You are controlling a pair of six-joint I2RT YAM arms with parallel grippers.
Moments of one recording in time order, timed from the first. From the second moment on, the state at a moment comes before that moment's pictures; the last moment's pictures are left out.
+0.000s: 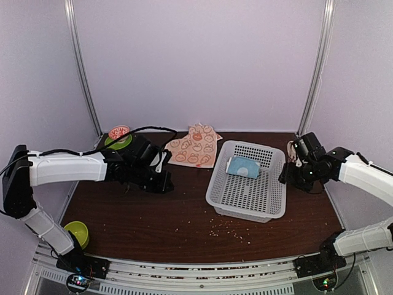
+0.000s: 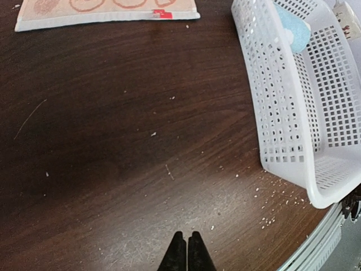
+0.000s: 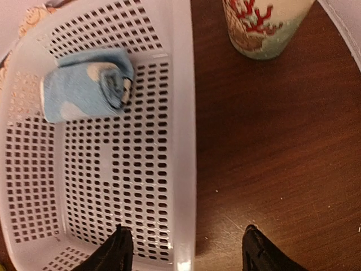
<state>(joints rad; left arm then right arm) -0.81 1.53 1.03 -0.37 0.11 -0.54 0.45 1.14 0.86 -0.73 0.18 0.75</state>
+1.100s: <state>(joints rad) -0.81 1.05 0.86 -0.62 -0.12 -0.62 0.54 1.20 0.85 -0.67 0.12 0.82</state>
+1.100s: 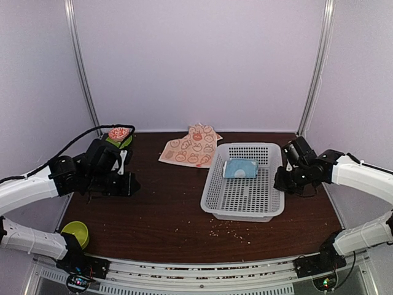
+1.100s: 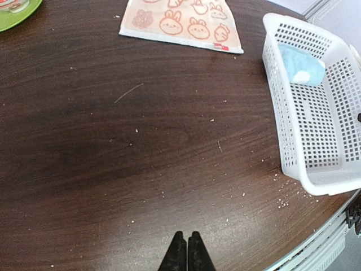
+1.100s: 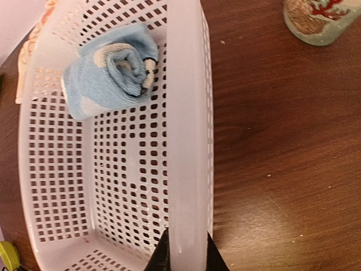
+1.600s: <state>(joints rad) -0.81 0.88 0.94 -0.74 -0.20 -0.62 0.81 1.30 1.03 -0.66 0.11 0.97</state>
